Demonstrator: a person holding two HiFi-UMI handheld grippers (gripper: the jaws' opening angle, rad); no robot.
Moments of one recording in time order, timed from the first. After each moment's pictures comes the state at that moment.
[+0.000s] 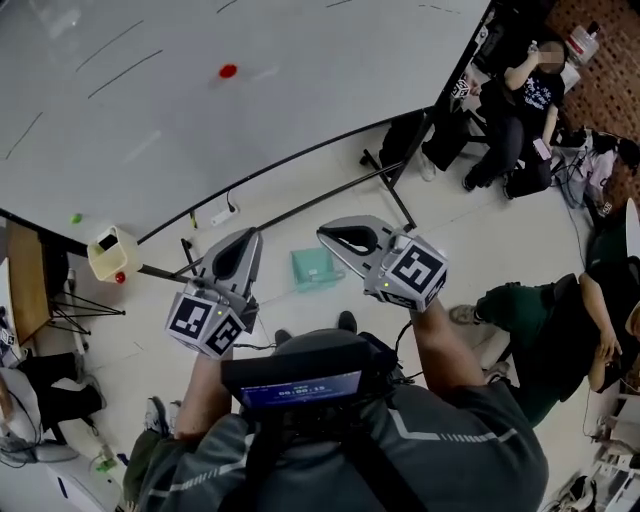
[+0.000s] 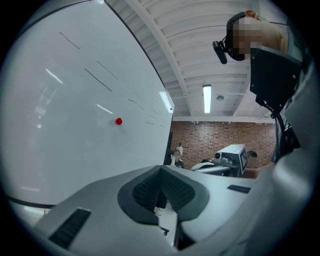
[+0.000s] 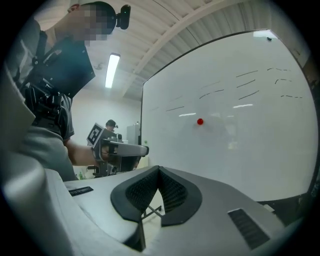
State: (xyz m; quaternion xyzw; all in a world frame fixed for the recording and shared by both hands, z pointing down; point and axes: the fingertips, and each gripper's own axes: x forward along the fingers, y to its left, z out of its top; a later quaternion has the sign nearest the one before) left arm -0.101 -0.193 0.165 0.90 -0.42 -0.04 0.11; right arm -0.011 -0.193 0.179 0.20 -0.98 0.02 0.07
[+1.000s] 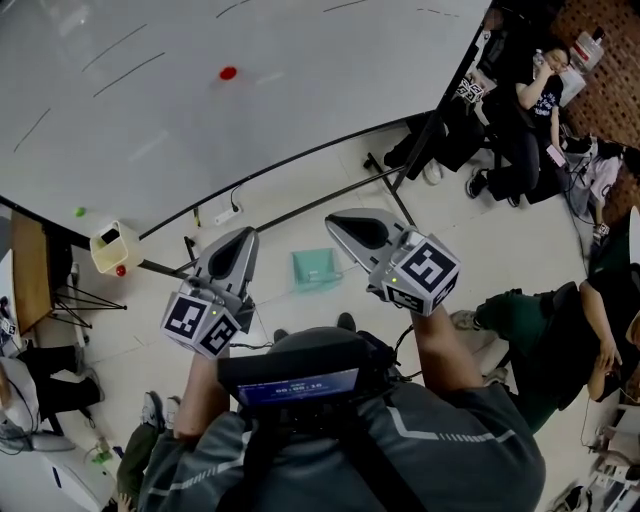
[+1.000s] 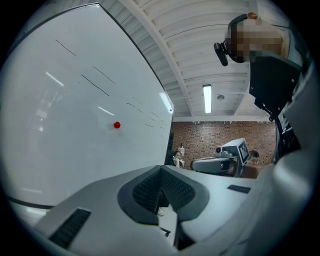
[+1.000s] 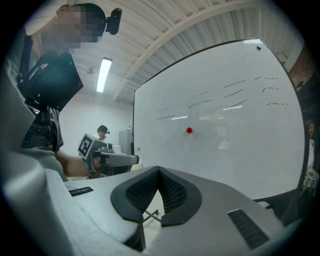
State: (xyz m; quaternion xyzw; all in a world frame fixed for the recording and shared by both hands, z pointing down) left arm -0.079 -0.178 0.145 0.90 -0.43 -0.04 0.10; right arm 0.030 -0.192 0.138 0.24 -0.97 0.04 0.04
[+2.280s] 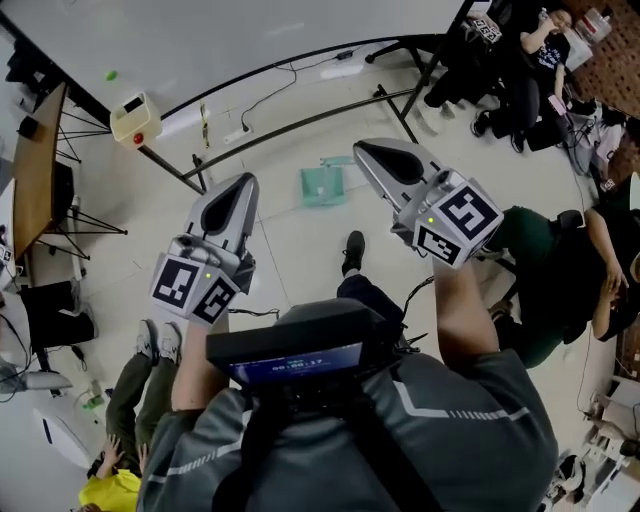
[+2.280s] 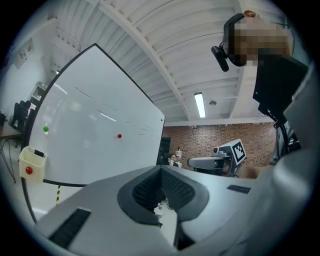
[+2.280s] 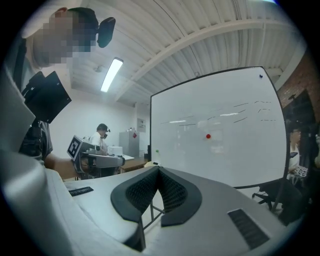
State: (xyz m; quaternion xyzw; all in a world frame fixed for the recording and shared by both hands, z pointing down) left arm -0.158 0.133 0.151 0.89 -0.44 -0.05 0.08; right arm -0.026 0.090 0.137 0.28 -0.96 0.02 0.03
